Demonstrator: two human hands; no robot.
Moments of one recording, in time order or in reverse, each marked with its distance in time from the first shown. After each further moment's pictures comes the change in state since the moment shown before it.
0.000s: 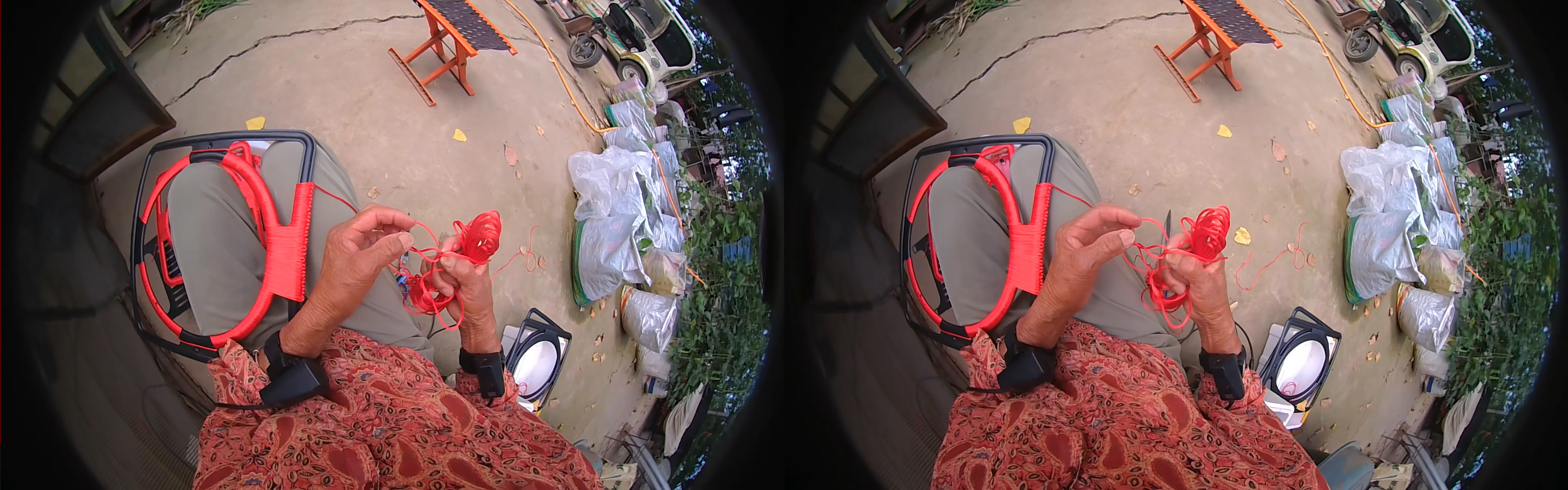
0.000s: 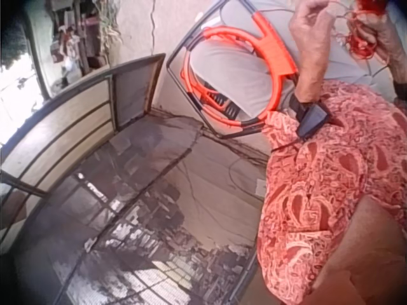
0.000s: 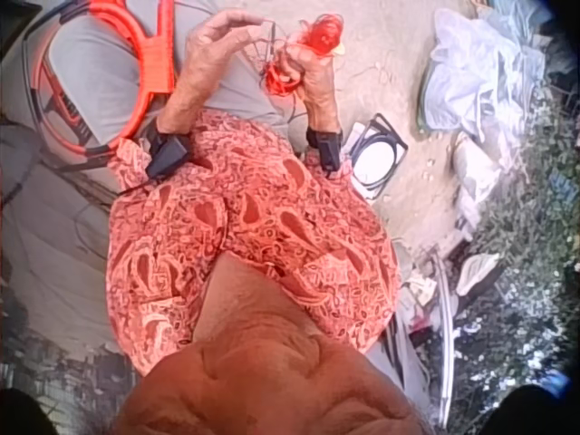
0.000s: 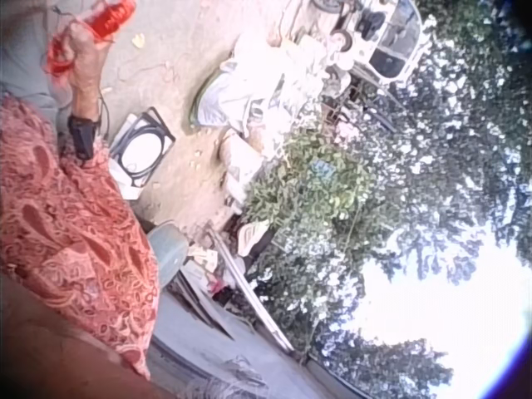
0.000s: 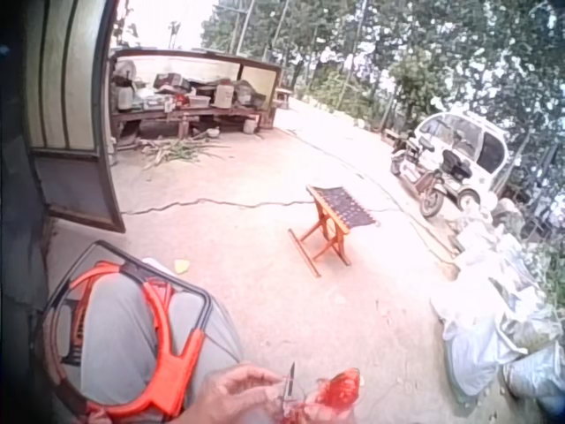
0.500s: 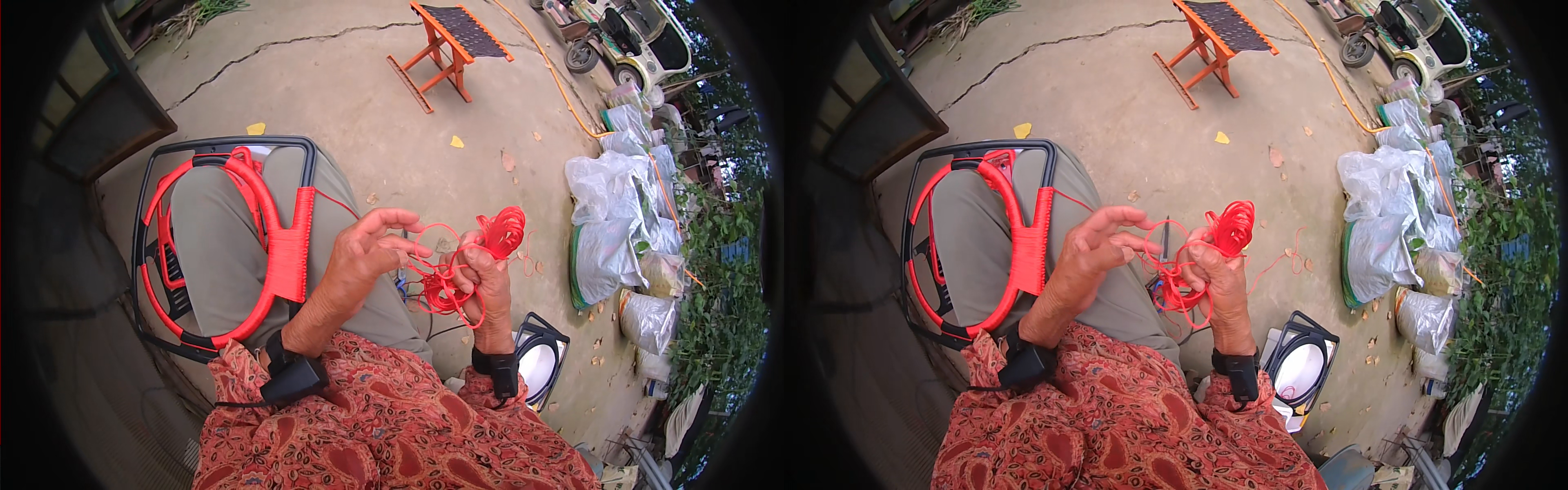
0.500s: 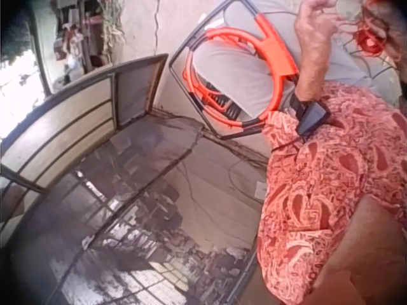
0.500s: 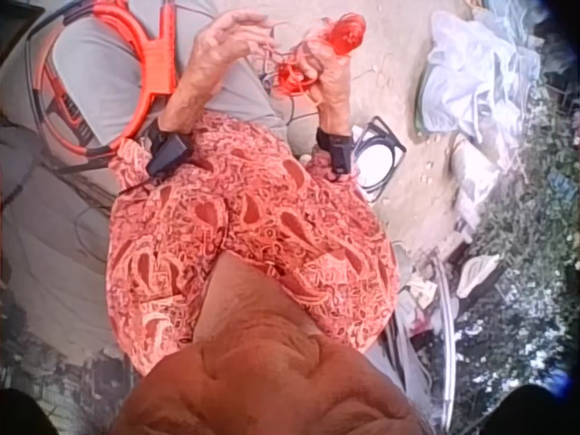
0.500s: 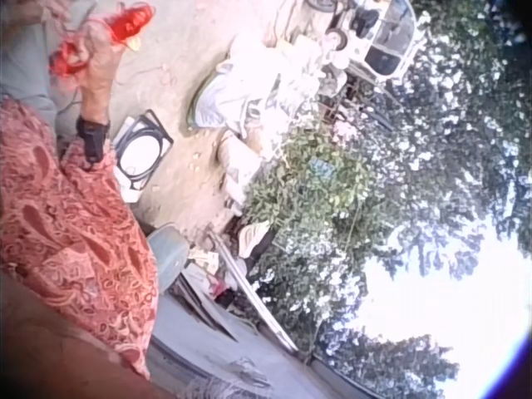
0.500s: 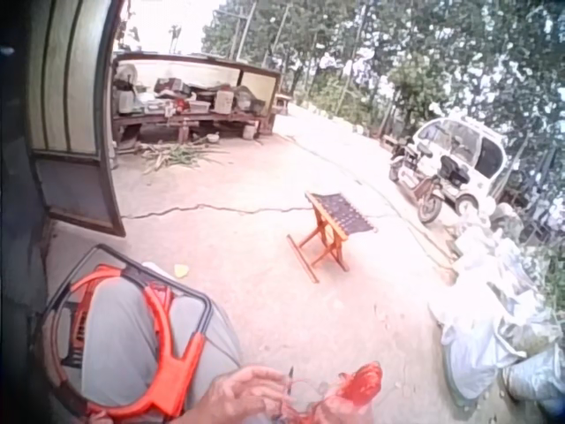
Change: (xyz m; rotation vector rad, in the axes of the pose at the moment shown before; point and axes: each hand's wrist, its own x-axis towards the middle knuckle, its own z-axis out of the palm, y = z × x) left_hand 0.000 -0.004 0.001 -0.312 -0.117 -0.056; right_hand -0.003 -0.025 0.000 0.045 0.036 -0.056
